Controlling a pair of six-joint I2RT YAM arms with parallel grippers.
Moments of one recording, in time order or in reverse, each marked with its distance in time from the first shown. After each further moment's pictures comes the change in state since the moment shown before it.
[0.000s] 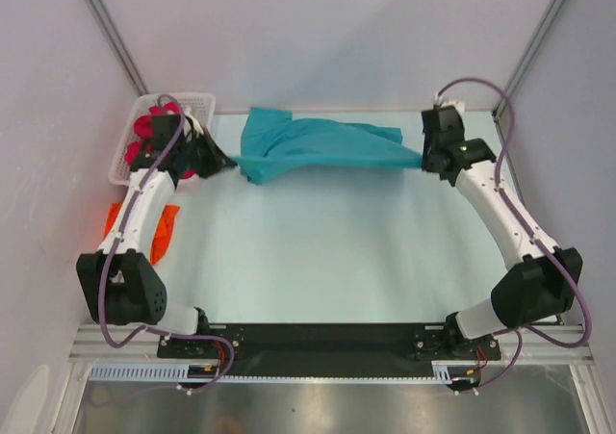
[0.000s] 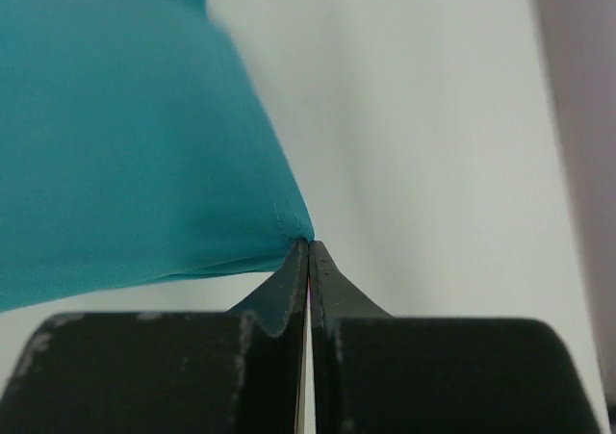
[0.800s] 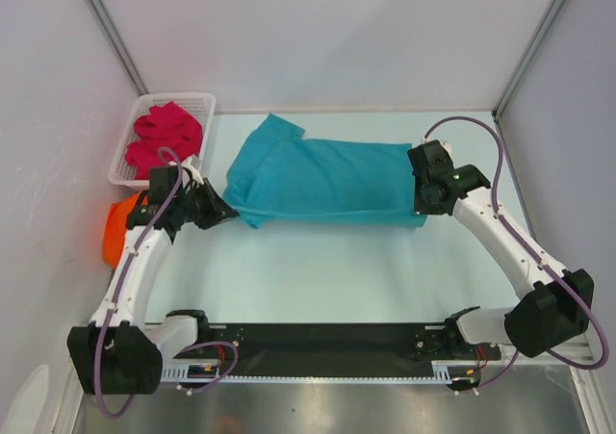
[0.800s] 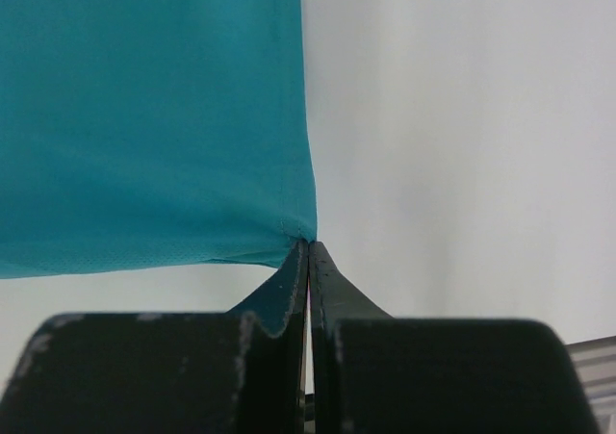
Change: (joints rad) left arm -0.001 -0.392 -0.498 -0.097 0.037 0.007; right arm 0.117 -0.143 -0.305 -0.211 -0.112 0.143
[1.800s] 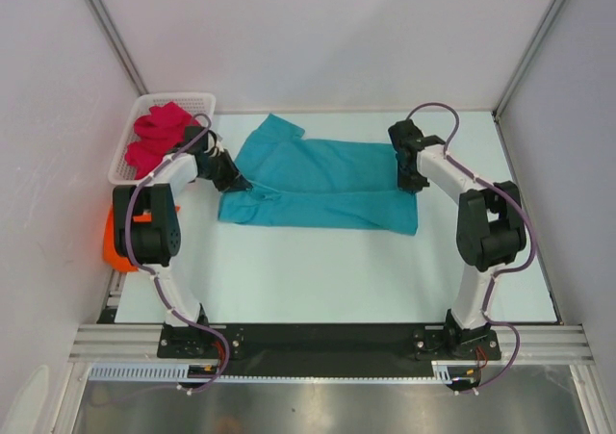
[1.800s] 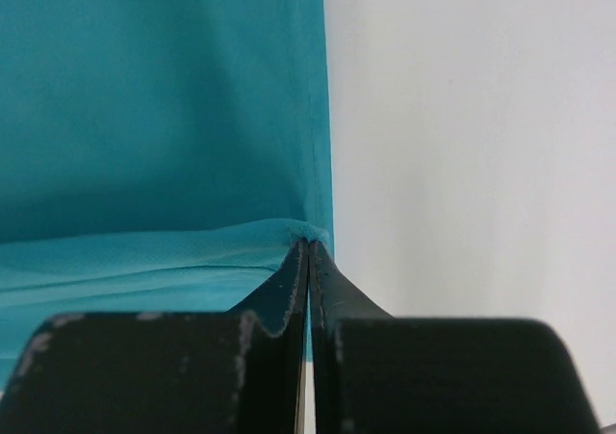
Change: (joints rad) left arm -0.002 0.838 0.436 0.141 0.039 -0.048; right arm -0.095 0.570 0.241 0.193 -0.002 -0.065
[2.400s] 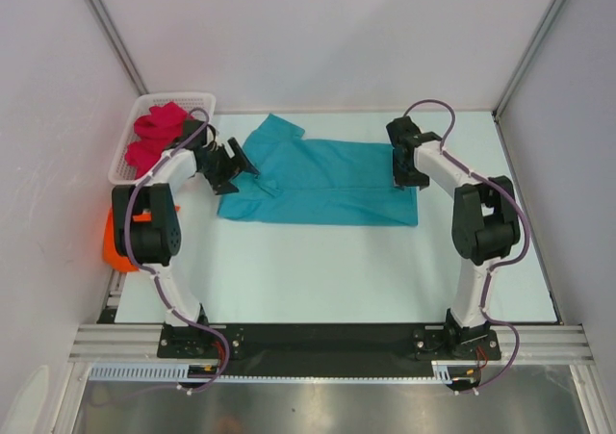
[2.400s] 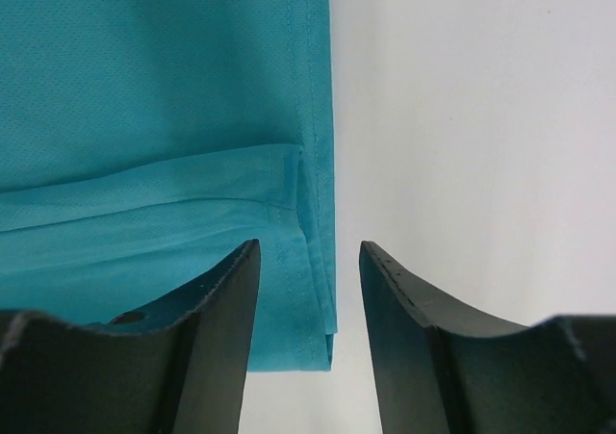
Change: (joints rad) left arm -0.001 0.025 0.077 -0.024 -0.043 -0.013; right arm -0.012 0.075 0.071 0.010 0.011 -0.029
